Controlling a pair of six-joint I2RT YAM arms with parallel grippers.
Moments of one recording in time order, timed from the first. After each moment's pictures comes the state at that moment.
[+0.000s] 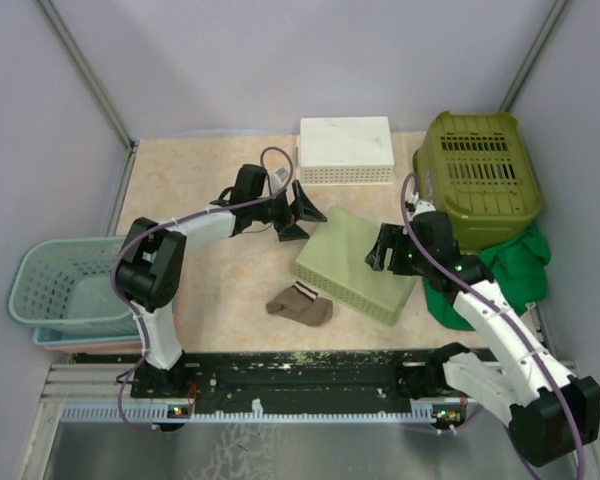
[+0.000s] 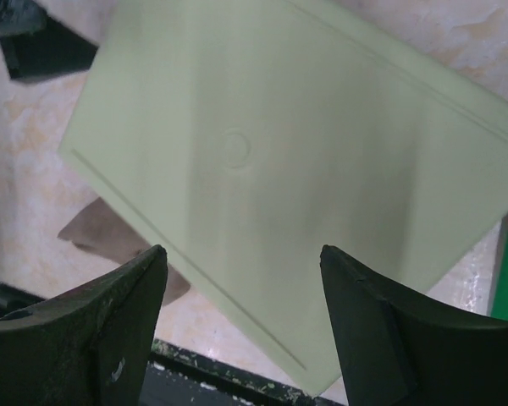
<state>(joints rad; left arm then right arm) -0.46 1.90 1.20 0.05 0.69 -0.91 0.34 0.93 0.76 -0.56 -0.09 0.48</state>
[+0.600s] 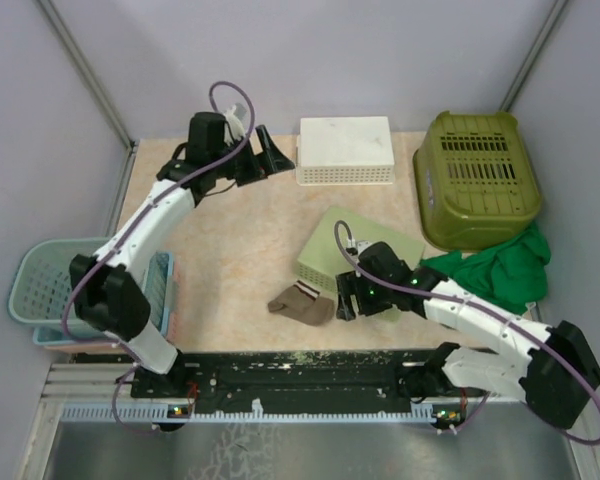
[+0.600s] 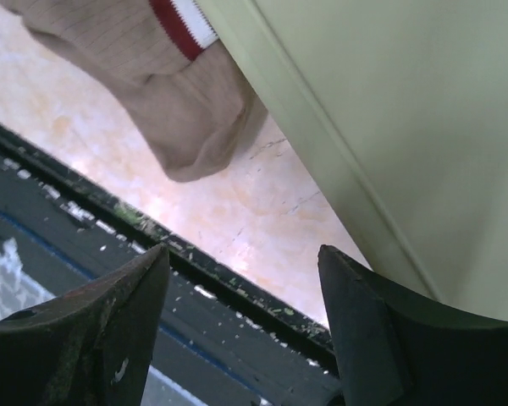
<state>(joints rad) -0.38 1.70 1.52 -0.34 0.43 -0.63 0.76 1.02 0.63 -0.56 -0.17 0.45</state>
